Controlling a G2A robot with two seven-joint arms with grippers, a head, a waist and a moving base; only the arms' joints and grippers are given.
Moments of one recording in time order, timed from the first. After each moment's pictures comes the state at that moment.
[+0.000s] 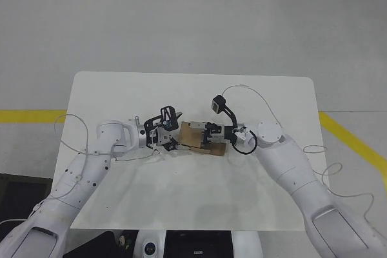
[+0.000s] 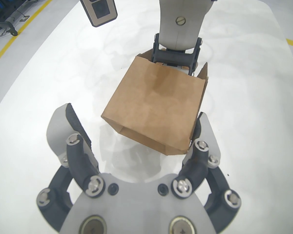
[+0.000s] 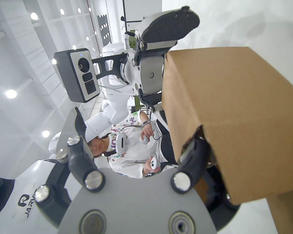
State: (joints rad) left arm 0.87 -1.05 -0.95 -1.33 1.28 -0.88 -0.03; right arm -0.69 -1.35 0.85 -0.88 0.54 -0.34 1.14
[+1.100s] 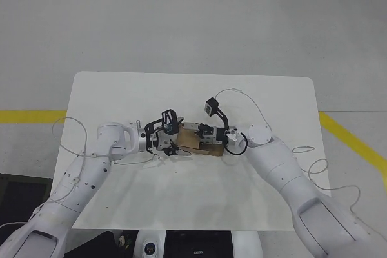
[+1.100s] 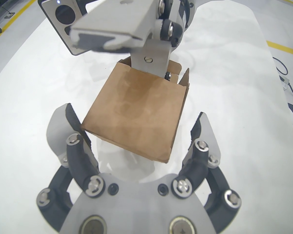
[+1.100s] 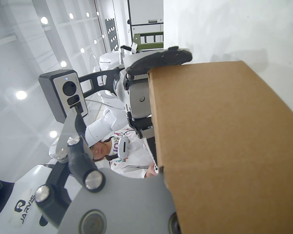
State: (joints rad) left arm 0.91 -1.04 -0.98 -1.37 1.22 -0.92 -0.12; right arm -0.63 -1.45 0.79 -0.67 0.62 -0.44 1.17
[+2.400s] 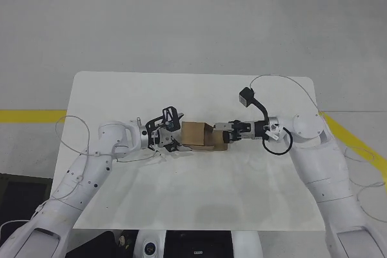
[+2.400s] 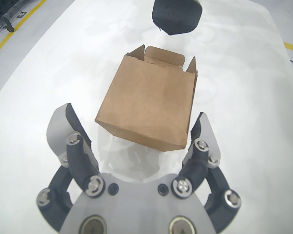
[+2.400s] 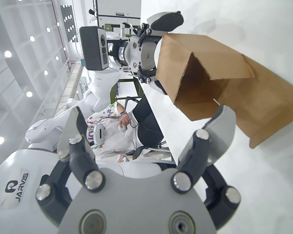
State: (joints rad) left arm 0.89 -1.06 -0.97 -1.35 1.26 -0.87 -0.09; right arm -0.86 -1.21 1.21 -1.31 0.19 -0.10 1.32
